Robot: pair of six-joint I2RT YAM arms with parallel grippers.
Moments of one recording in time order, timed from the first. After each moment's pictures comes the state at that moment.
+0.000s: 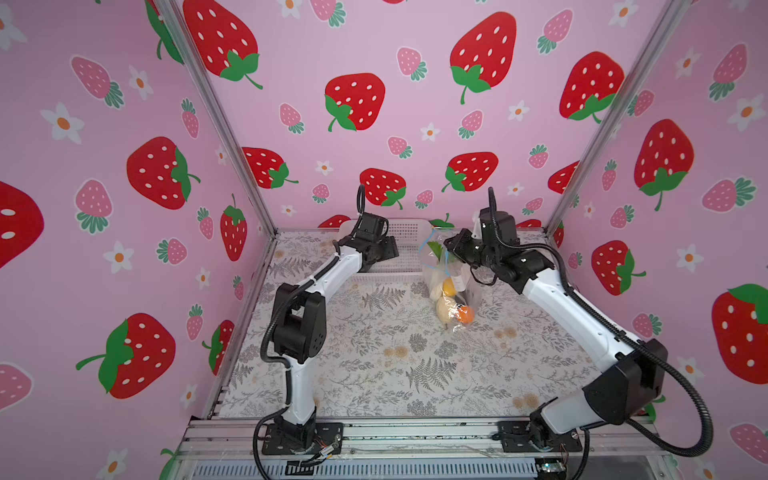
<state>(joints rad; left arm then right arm) -0.35 2.07 1.77 -0.55 0.00 -0.50 0.58 1.52 1.47 -0.43 -0.13 0.90</state>
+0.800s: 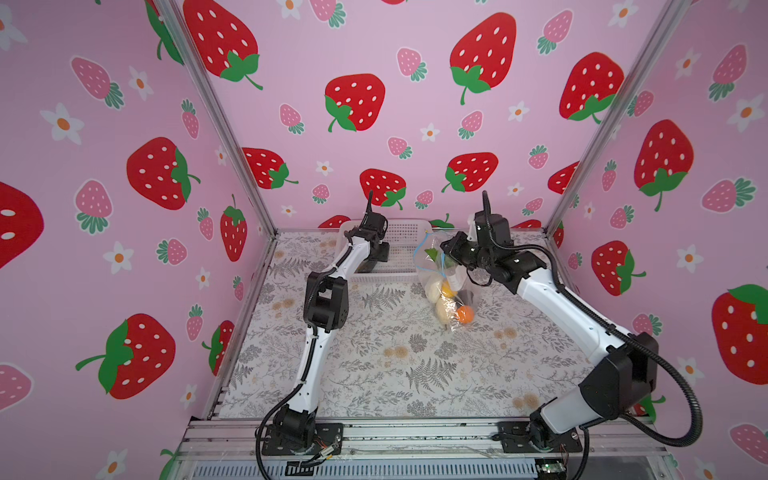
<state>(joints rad) -0.29 2.58 2.37 -0.82 -0.05 -0.11 0.58 1.55 1.45 -0.39 -0.15 0.89</state>
